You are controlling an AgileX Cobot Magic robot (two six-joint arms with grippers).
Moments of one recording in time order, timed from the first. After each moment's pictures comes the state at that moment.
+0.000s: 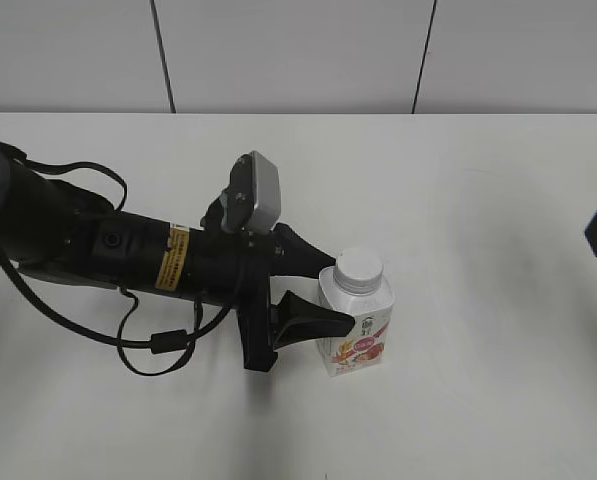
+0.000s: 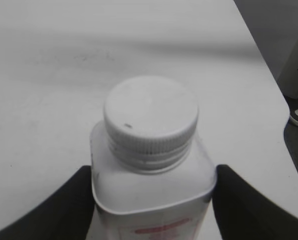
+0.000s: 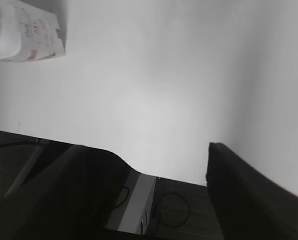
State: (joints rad) left arm -0.47 2.05 -0.91 1.37 -0.95 -0.60; right arm 0.20 1.26 -1.05 0.17 1.22 -0.06
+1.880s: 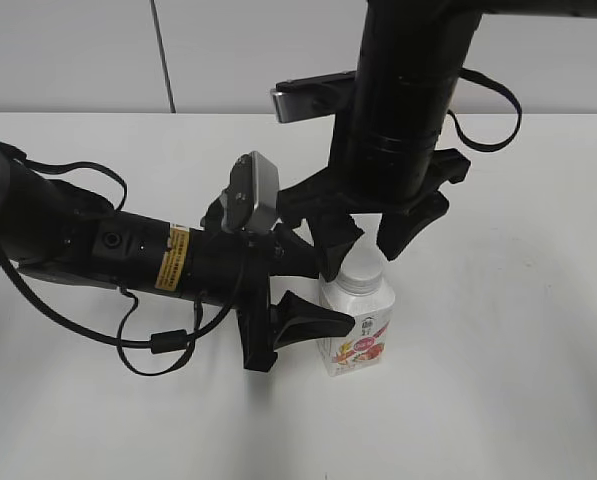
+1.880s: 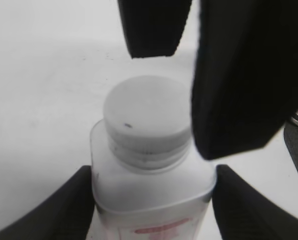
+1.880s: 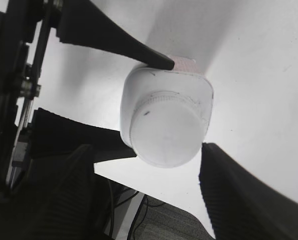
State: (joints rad) left arm -0.47 2.05 -0.91 1.38 -0.94 -0.60; right arm 0.69 1.88 -1.50 0.13 1.22 0.15
